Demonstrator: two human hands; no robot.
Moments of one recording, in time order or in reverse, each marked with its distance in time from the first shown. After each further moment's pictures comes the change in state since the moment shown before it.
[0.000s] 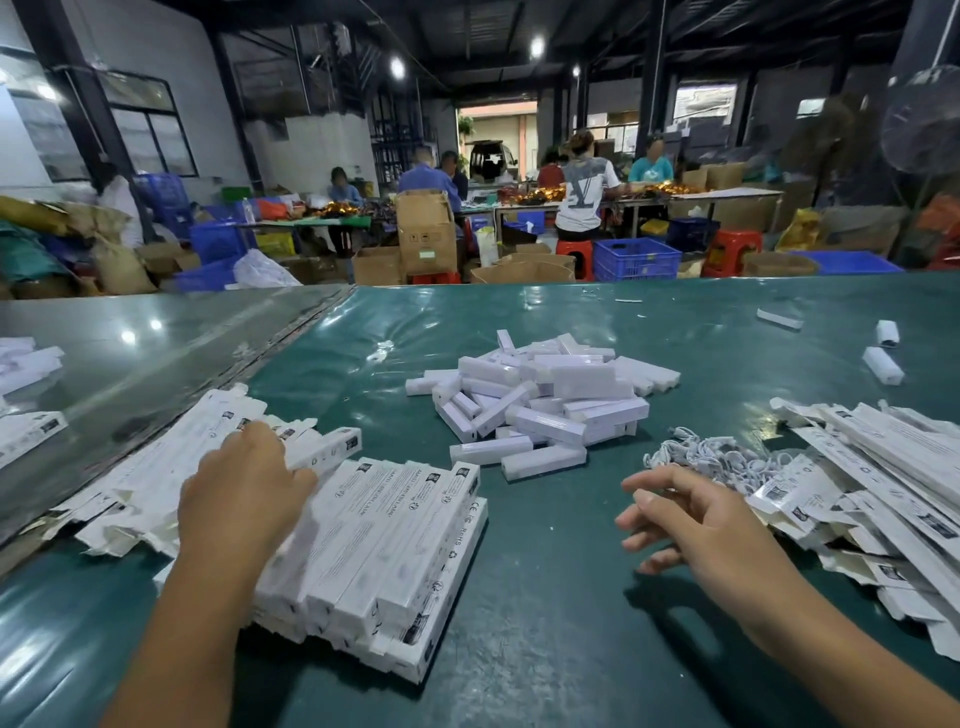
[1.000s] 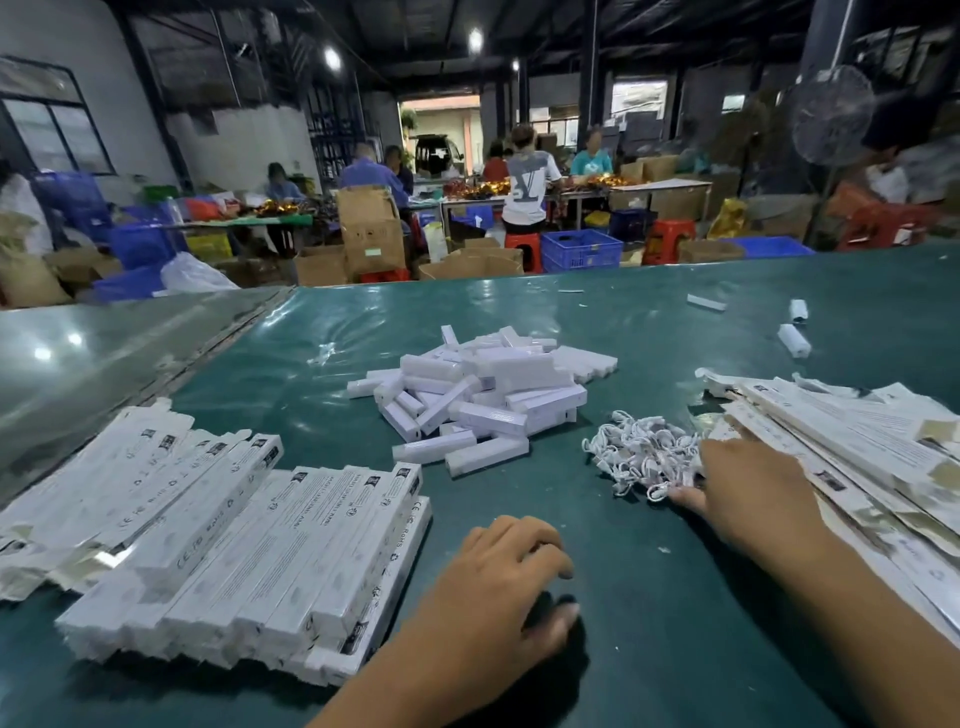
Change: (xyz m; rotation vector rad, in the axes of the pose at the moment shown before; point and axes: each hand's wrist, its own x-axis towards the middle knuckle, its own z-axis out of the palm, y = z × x) left_hand -0.135 0.124 0.073 -0.374 -0.188 1.188; right_hand 0.027 0.003 -0.087 -1.659 0.249 0.122
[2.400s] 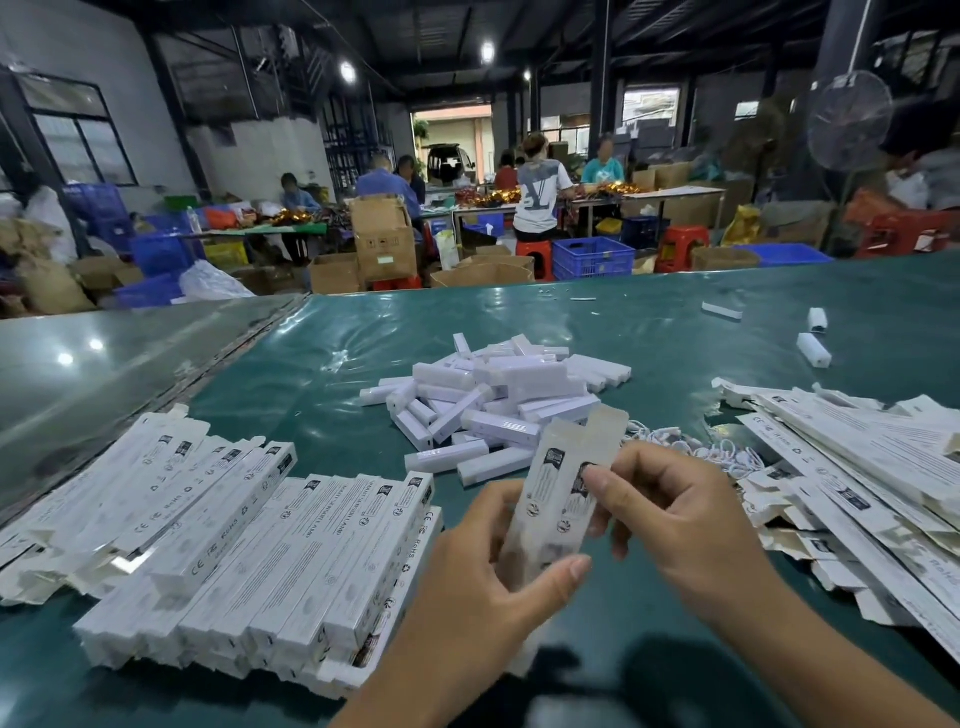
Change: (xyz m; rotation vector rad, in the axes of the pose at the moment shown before) left_hand 0.002 0.015 -0.029 -0.788 0.212 -0.369; right_hand -0.066 -0.069 -0.054 1.709 0.113 -0.490
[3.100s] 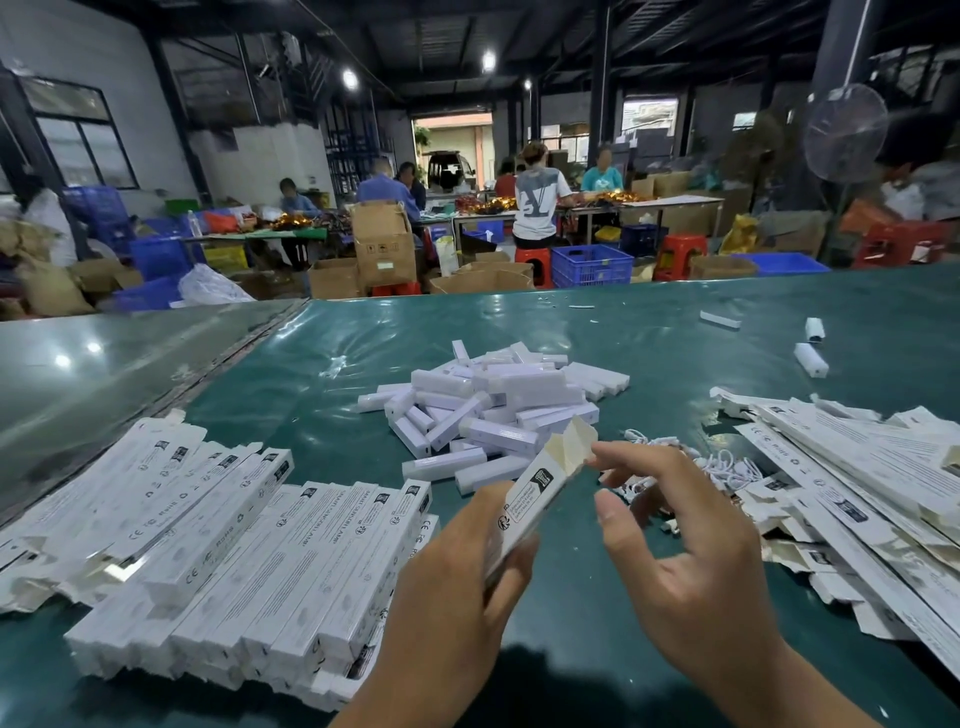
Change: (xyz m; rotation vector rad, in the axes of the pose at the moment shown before) left_hand -0.001 -0.007 -0.006 0.514 0.170 0.172; right_hand -0.015 -0.002 0.014 -0.505 0.297 -0.431
